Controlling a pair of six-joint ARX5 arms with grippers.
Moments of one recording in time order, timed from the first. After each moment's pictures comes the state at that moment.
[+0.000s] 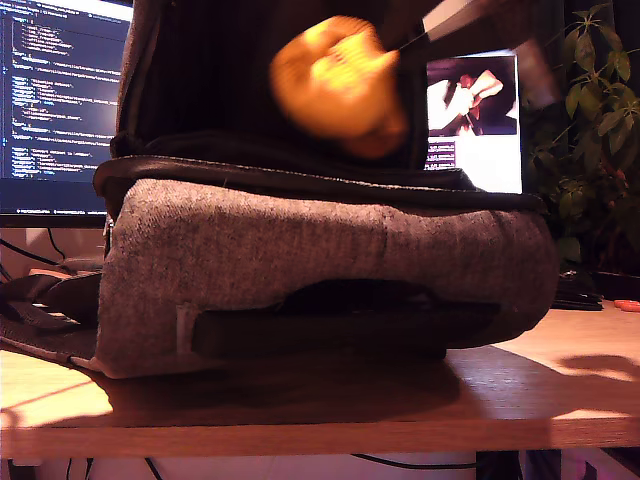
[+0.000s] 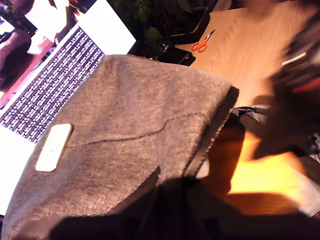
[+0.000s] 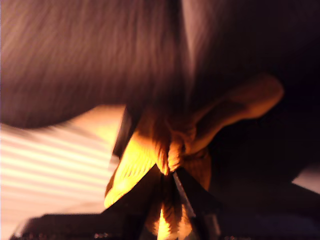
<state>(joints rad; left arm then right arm) -0.82 1.15 1.29 -0.60 -0.03 0.45 0.62 1.20 0.83 -0.04 -0.35 0.68</state>
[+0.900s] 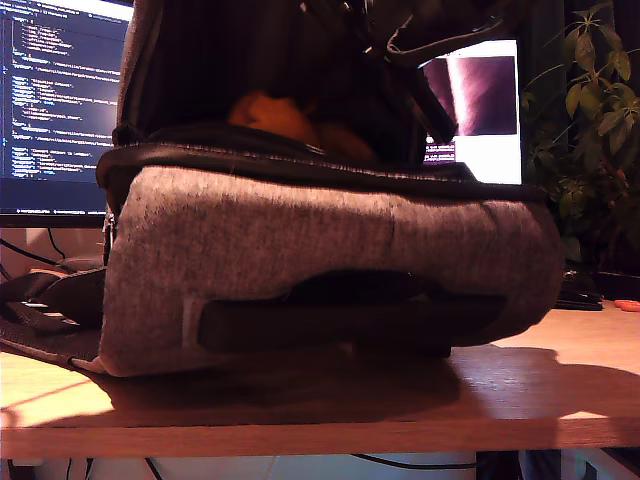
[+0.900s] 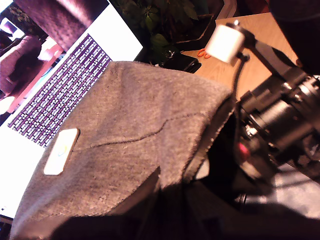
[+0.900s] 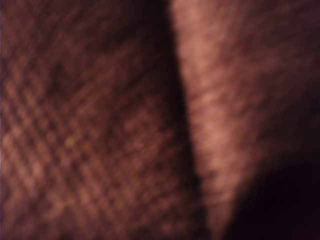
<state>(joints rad) -0.81 1.15 1.31 -0.59 -0.03 0.45 0.74 1.37 0.82 0.31 -0.09 0.71</state>
